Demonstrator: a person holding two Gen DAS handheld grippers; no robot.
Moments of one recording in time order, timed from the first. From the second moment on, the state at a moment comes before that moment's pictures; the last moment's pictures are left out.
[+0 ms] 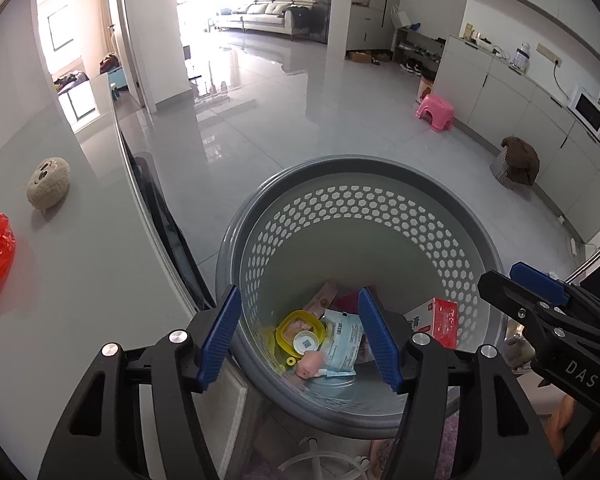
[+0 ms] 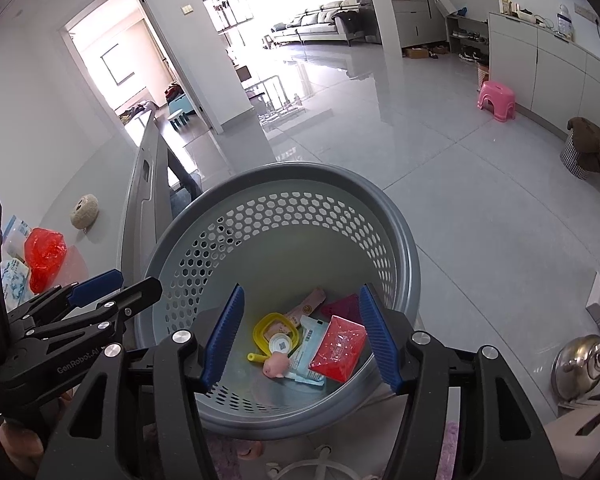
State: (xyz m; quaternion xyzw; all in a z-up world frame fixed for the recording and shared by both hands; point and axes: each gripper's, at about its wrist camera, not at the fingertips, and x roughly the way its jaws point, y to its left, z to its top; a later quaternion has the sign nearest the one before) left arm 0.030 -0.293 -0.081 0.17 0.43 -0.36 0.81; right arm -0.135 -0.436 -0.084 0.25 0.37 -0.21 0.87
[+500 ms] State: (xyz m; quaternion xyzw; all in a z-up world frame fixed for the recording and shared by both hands) left arm 0.032 -0.249 -0.061 0.14 0.41 -0.34 0.84; right arm -0.129 -0.406 -0.065 0.24 0.35 -0.19 0.89
